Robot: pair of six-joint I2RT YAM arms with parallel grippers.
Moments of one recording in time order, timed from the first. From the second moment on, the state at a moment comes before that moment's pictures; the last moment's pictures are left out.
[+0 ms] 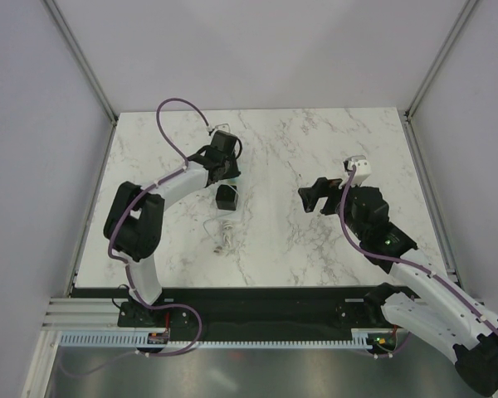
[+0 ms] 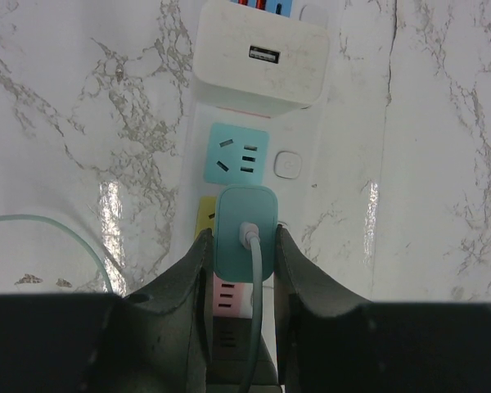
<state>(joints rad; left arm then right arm) -0.50 1.87 1.33 -0.27 -0.22 -0.52 0.55 0.83 0.63 -0.02 0.13 0.40</state>
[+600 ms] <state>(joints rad) -0.53 1.88 1.28 -0.14 -0.23 -0.59 0.55 0.81 0.62 -0.04 0.12 0.40</state>
